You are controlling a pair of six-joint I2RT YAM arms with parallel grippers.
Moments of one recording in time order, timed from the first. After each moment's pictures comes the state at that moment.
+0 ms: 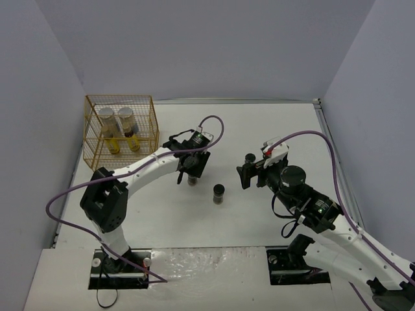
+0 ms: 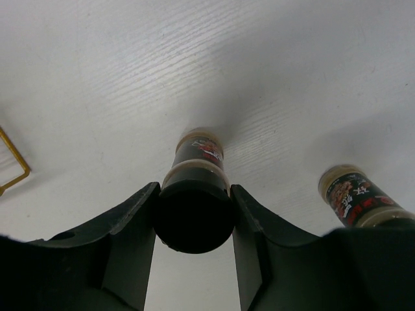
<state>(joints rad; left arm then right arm) -0.72 1.75 1.37 -0.69 -0.16 -0.25 0.80 0.72 0.76 -0.26 0.32 0.09</state>
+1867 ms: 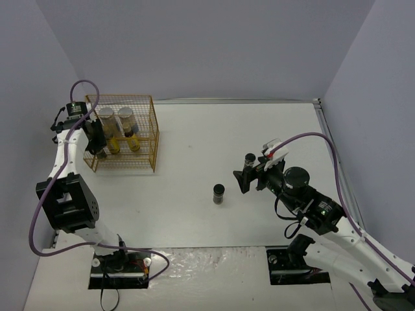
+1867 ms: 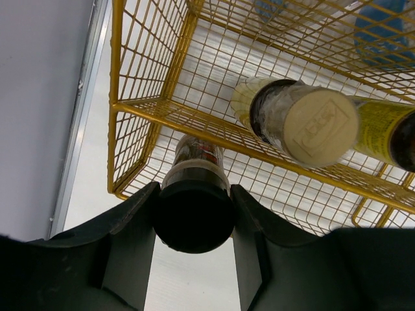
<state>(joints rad) 0.25 1.63 1.46 -0.77 -0.06 -0.06 0.80 0.69 0.76 -0.26 0.20 0.11</state>
